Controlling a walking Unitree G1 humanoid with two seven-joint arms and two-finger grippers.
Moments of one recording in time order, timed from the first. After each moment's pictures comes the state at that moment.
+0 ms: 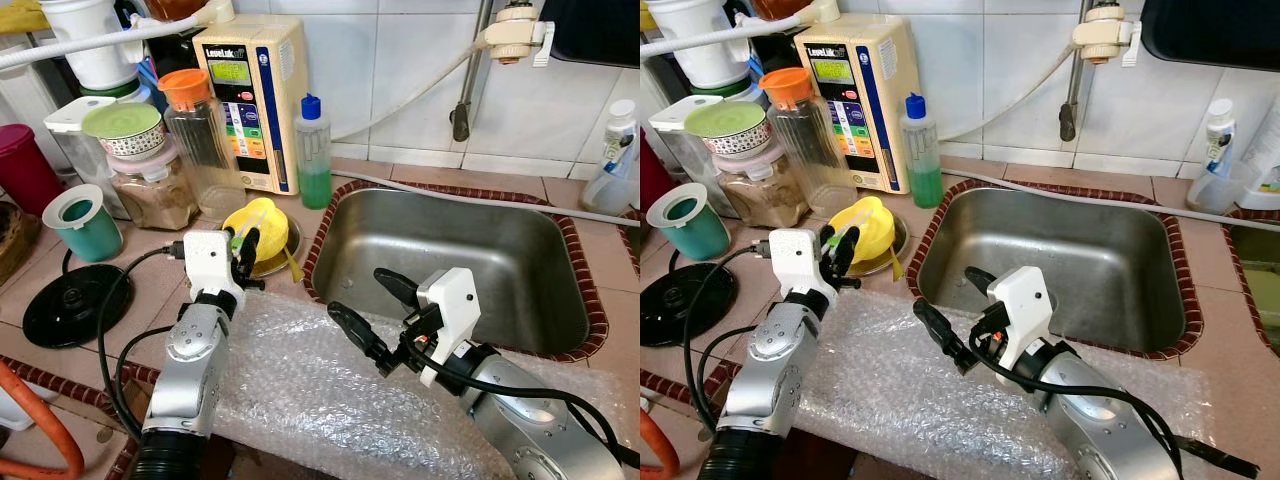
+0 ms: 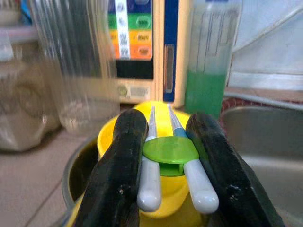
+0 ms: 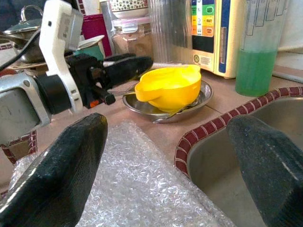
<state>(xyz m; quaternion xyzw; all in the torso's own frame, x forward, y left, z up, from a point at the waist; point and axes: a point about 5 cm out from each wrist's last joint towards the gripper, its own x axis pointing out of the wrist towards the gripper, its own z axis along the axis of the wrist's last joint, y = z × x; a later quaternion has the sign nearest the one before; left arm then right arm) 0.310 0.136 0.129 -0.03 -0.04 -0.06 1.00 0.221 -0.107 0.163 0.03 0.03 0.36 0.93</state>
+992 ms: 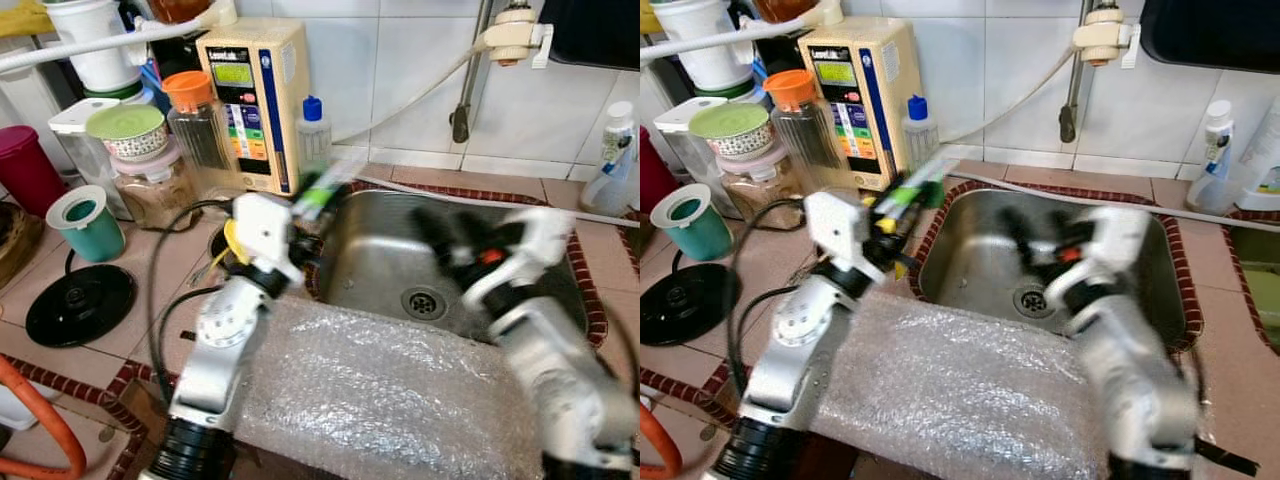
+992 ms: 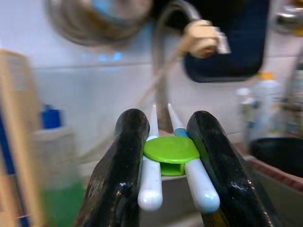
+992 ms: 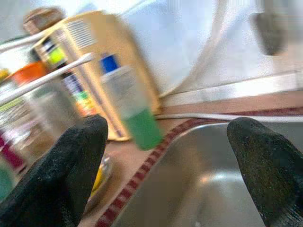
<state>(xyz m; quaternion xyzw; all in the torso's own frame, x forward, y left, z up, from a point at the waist) 0.291 0.064 0.196 -0.05 -0.20 -0.31 0.93 0.283 -0.172 0.186 0.20 -0.03 0.14 0.97</state>
